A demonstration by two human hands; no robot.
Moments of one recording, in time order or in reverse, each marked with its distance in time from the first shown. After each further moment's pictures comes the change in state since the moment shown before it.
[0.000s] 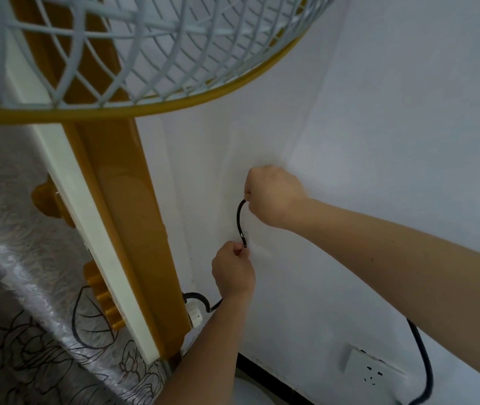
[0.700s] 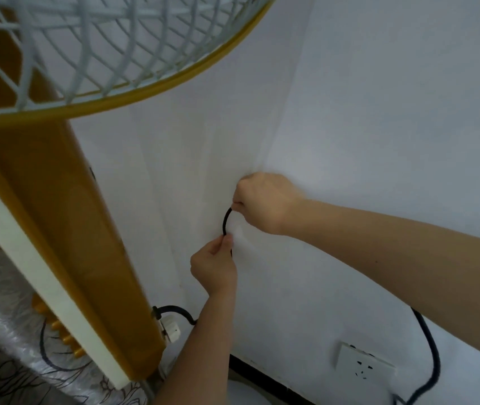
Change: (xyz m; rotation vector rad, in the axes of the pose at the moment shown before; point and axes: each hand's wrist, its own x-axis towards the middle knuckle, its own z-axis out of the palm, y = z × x) left_hand 0.005 0.012 0.003 -0.424 0.099 -0.154; right_hand -0.006 0.025 0.004 -0.227 -0.010 -0.216
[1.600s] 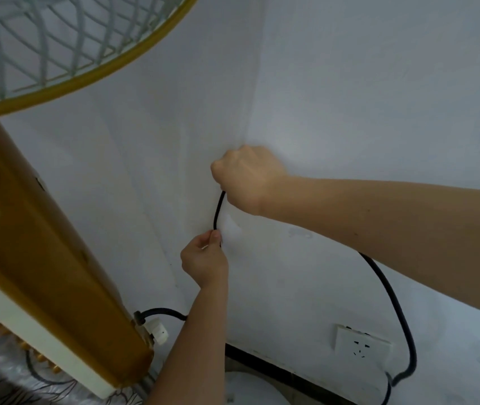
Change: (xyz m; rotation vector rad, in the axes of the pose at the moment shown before) left_hand 0.002 0.002 0.007 0.083 0.033 0.011; right_hand -0.003 0.002 -0.022 -0.154 0.118 0.011
